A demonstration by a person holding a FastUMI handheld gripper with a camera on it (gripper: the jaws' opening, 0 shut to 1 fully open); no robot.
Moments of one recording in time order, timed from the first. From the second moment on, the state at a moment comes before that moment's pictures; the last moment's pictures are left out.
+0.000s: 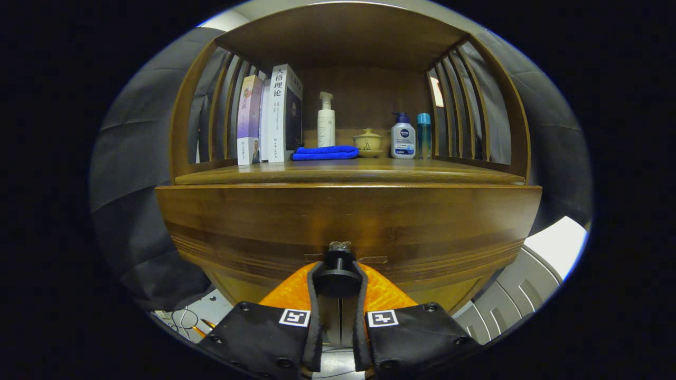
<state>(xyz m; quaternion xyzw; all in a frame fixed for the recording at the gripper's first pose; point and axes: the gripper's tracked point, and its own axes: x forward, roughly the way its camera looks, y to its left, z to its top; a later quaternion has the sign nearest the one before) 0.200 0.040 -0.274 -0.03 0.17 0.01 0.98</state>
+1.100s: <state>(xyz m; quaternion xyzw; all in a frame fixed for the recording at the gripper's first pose) 0.073 0.046 -0.274 -0.06 0.18 0.05 0.98</state>
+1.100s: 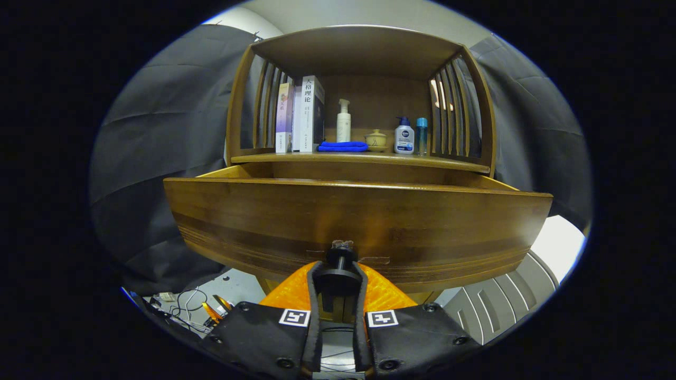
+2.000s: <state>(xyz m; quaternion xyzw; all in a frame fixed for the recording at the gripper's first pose) 0.030 0.008 -0.203 -0.02 0.21 0.05 0.98</state>
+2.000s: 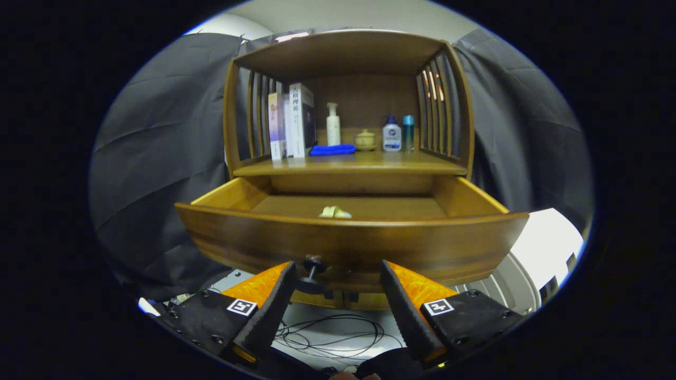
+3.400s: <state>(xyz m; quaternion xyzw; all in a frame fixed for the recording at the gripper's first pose) 0.182 0.033 -0.198 0.03 0.44 0.08 0.90</state>
